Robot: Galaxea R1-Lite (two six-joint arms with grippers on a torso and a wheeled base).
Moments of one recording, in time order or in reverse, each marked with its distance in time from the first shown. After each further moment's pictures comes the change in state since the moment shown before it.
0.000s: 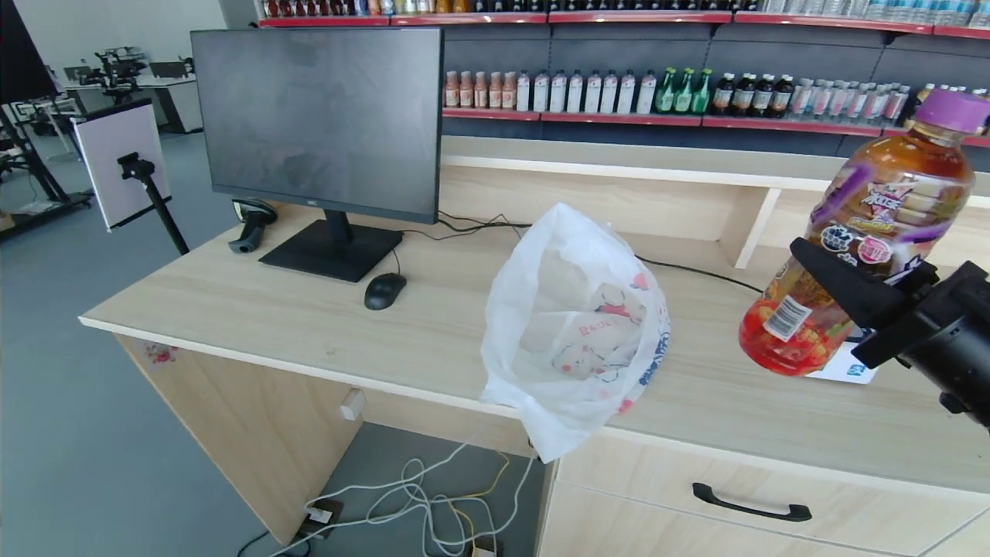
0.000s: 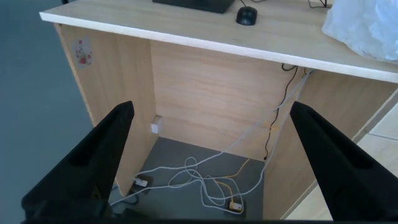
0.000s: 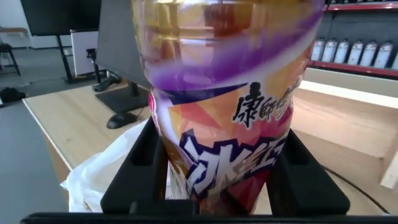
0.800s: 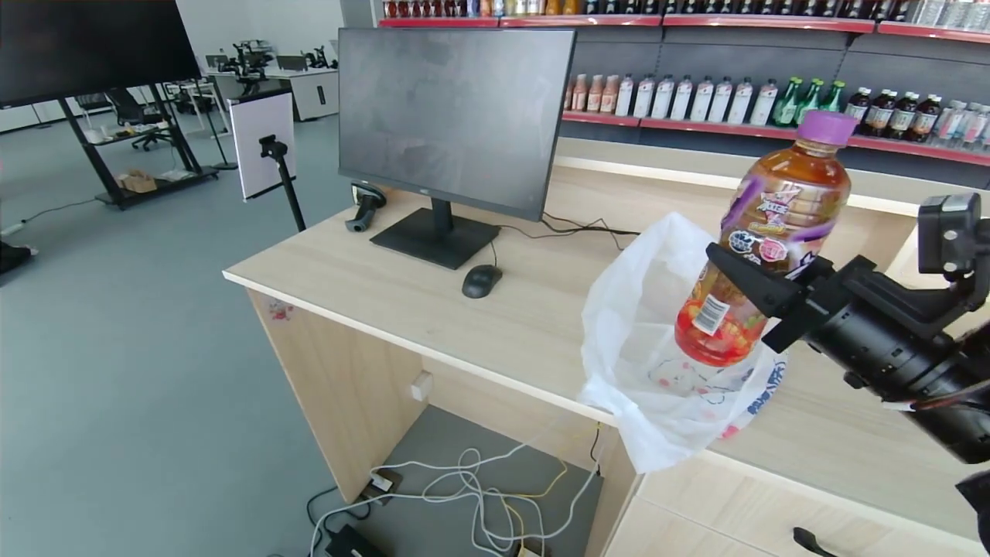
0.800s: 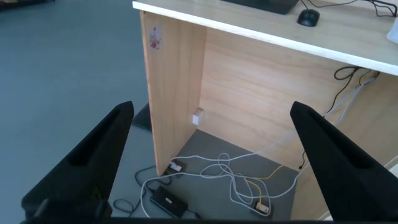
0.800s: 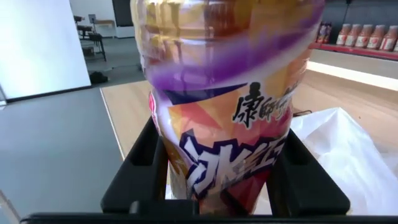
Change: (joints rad) left arm 0.001 0.000 0.000 0.000 0.000 0.000; right arm 0.085 0.195 -0.130 -0.006 -0.003 0.011
